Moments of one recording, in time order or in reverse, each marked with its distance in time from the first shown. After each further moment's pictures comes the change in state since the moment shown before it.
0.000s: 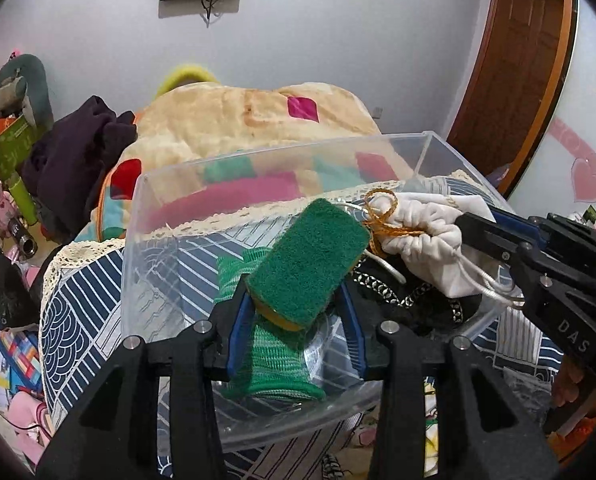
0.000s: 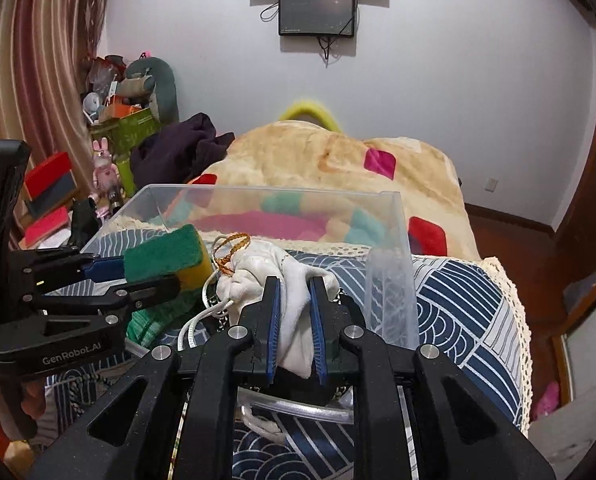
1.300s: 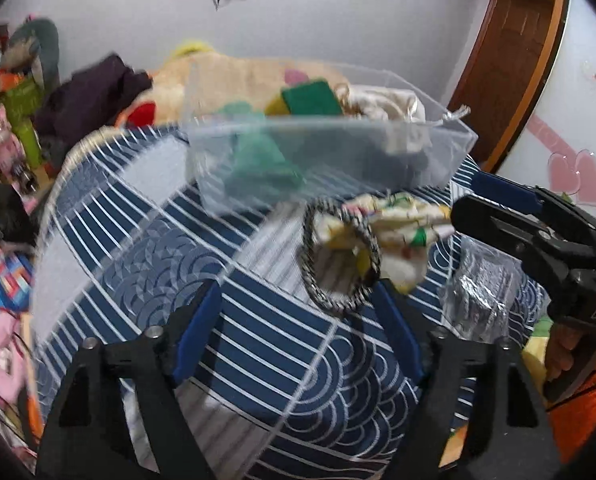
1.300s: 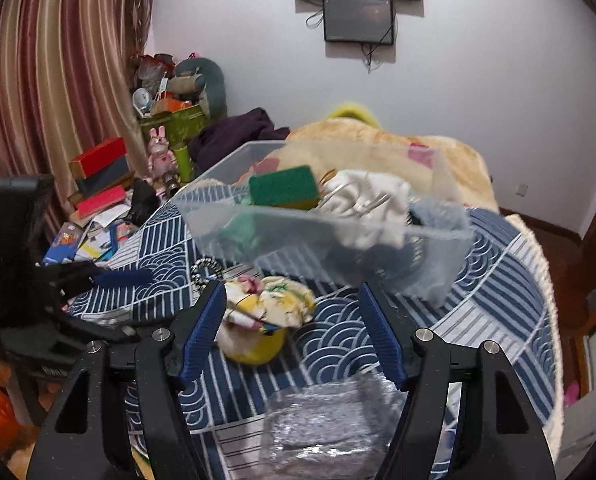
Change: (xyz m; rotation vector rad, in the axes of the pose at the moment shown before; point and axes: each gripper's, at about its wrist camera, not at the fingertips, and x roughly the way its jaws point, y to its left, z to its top) left arm -0.069 0.003 -0.125 -0.084 0.036 -0.092; right arm -0.039 0.044 -0.060 -0.024 -0.016 0.164
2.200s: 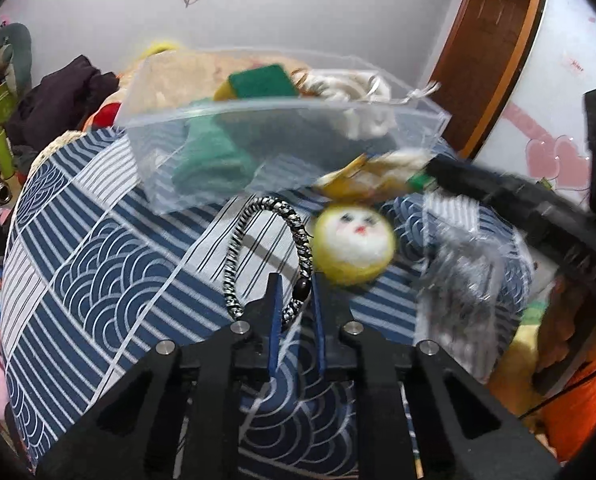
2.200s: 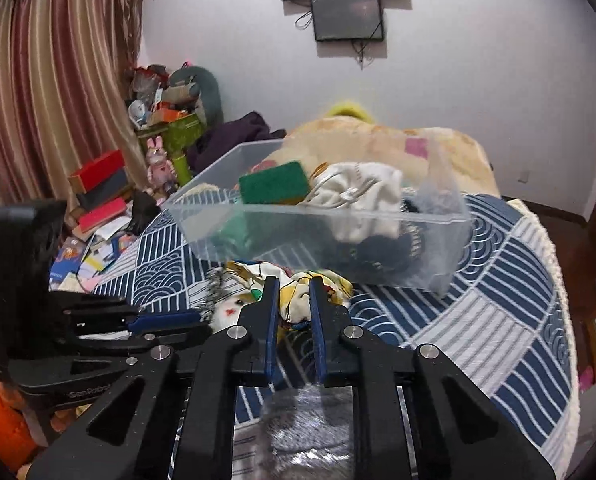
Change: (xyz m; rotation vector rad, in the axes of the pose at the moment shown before) left arm 0.012 -0.017 -0.007 0.065 0.015 -0.054; right arm -0.012 -0.015 -0.013 0.063 -0.041 -0.009
